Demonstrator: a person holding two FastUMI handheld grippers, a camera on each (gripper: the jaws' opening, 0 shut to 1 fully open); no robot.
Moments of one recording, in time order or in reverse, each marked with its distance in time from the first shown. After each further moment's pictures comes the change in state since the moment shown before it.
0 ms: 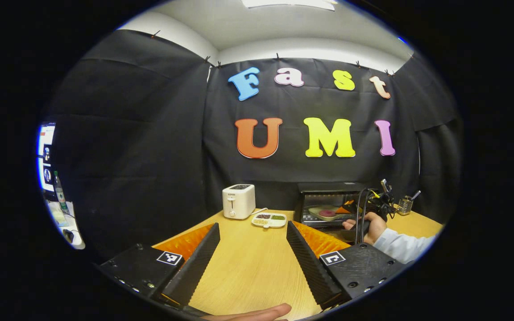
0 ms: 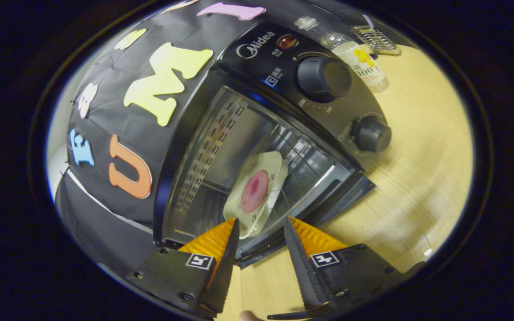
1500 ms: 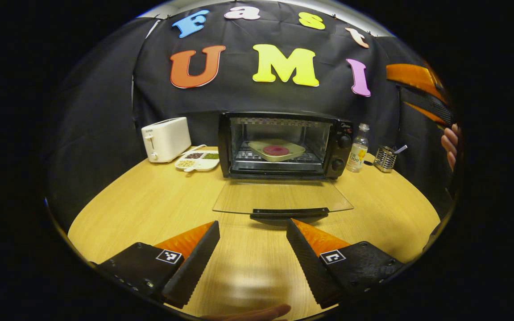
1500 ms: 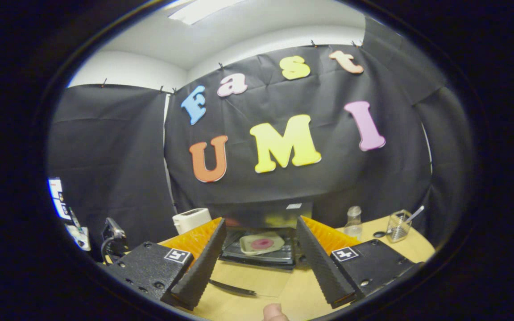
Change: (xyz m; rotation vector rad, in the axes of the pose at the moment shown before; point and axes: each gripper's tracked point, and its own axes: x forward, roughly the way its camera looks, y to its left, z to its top) left arm 0.095 -0.181 -0.137 0.050 0.446 -0.238; right arm -0.291 0.072 0.116 -0.943 -0.445 0.248
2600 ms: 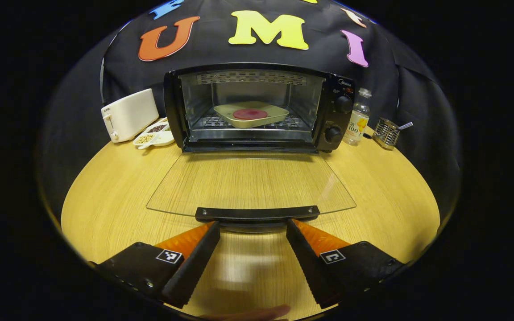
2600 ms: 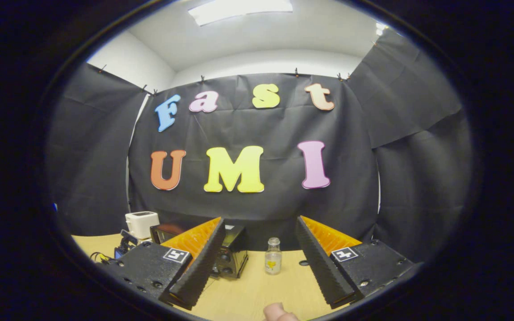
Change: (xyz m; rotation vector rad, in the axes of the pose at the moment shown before) left arm 0.066 -0.042 -0.027 0.027 0.221 -0.056; right arm -0.062 -0.107 0.066 -0.127 -0.076 -0.220
